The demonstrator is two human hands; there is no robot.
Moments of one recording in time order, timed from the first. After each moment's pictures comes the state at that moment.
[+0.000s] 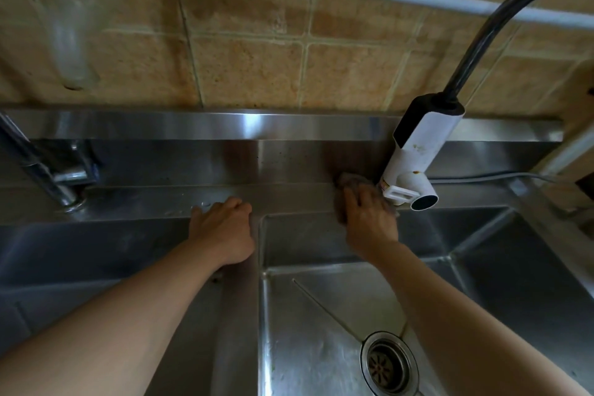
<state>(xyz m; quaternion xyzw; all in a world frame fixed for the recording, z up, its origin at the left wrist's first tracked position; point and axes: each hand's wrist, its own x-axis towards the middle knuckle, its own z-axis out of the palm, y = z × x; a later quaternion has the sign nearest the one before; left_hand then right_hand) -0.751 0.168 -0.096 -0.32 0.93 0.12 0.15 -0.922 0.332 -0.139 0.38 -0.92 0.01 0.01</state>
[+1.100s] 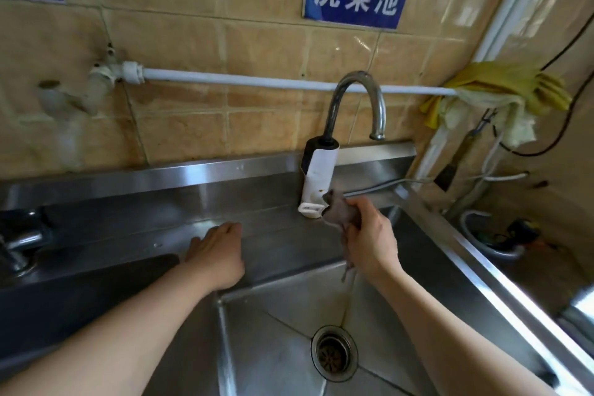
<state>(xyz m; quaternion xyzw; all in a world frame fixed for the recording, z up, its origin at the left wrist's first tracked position) -0.745 0.245 -0.022 -0.21 0.96 0.14 0.11 -0.861 0.454 -0.021 0.20 -0.91 0.35 0.08</state>
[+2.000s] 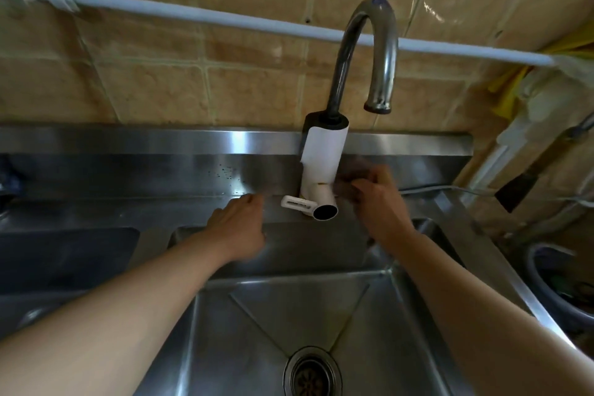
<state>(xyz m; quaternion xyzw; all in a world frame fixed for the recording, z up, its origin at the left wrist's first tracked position) -0.850 0.293 -0.055 -0.27 0.94 0.18 0.08 -1.032 0.455 -0.084 0.46 -0.85 0.21 0.15</state>
